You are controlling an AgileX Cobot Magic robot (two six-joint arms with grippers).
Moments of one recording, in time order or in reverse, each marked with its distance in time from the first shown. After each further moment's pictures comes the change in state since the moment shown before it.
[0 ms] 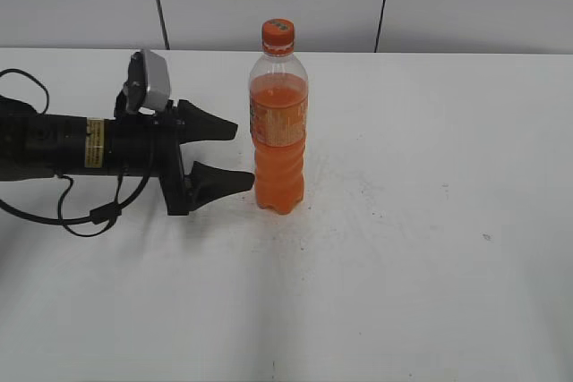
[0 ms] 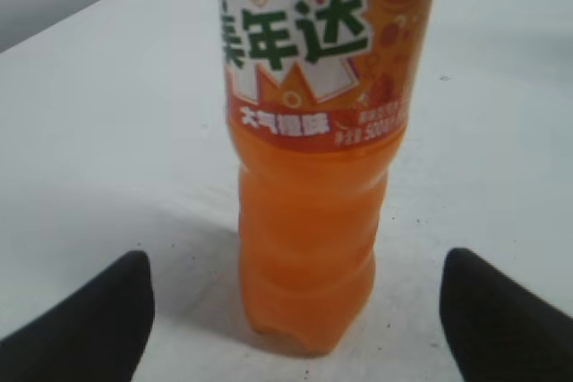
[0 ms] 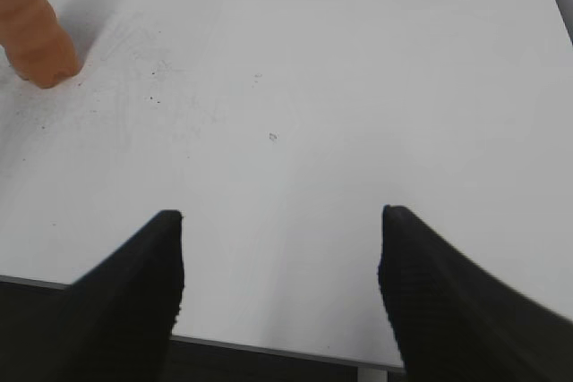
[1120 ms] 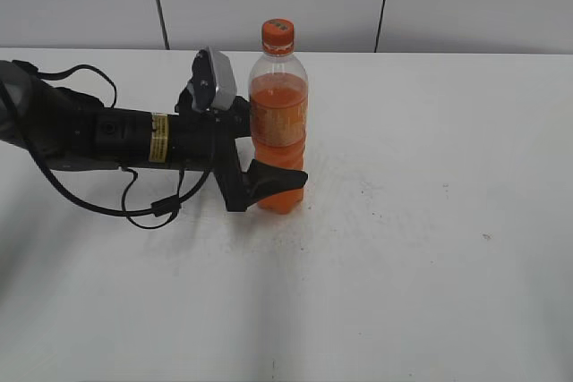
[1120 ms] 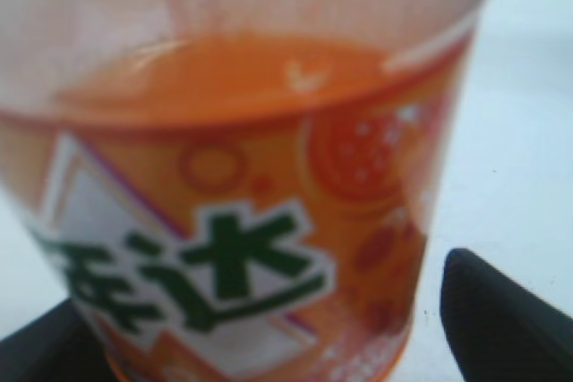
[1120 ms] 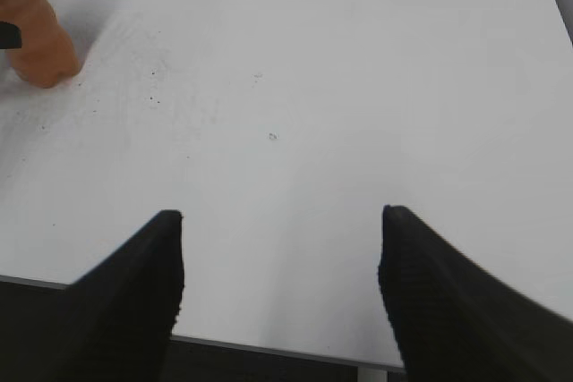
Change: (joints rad) left arm -0.164 0.071 -0.145 -0.070 0.085 -0.020; right arm 0.000 0.000 0.000 0.000 0.000 0.000
